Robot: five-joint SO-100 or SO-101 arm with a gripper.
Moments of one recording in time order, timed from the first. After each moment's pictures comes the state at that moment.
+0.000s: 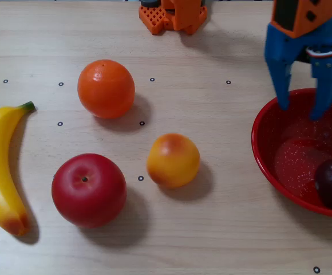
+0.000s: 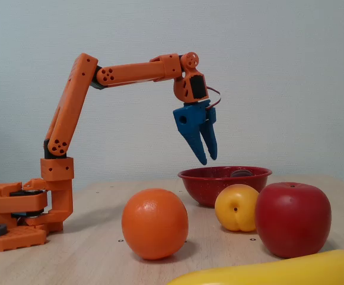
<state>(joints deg) -27.9 67.9 51.2 89.2 -19.5</state>
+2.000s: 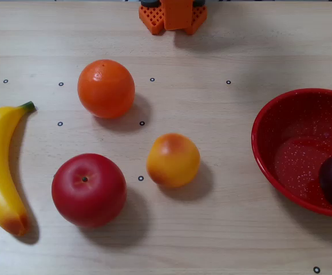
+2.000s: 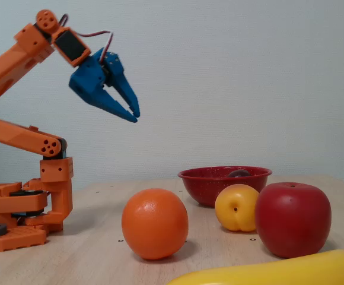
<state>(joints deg) -8.7 161.5 113.5 90.0 -17.5</state>
